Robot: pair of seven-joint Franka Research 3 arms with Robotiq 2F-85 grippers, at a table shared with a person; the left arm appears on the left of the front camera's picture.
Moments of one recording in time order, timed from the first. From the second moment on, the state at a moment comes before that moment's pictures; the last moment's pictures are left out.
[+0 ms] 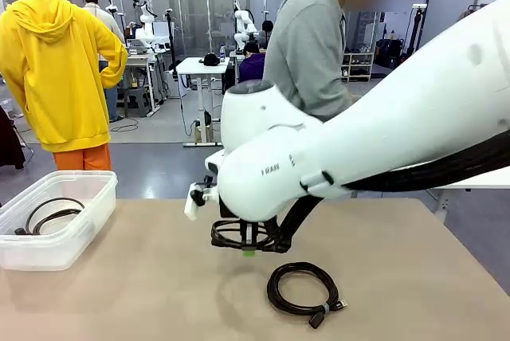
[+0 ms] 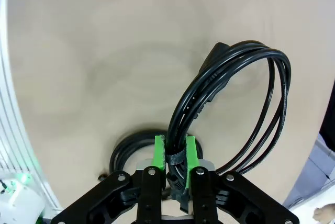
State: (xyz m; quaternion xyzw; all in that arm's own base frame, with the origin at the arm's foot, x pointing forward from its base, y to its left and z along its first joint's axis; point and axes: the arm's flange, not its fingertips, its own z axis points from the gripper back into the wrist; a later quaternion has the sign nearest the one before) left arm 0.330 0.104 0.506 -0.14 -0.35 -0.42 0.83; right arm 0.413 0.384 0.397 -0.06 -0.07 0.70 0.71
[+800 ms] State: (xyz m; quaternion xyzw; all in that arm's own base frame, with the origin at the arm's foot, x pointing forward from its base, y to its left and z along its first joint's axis) left arm 0.330 0.104 0.506 -0.14 -0.35 -0.42 0.83; right arm 0.417 0.404 0.325 -0.04 -0.05 0.70 0.71
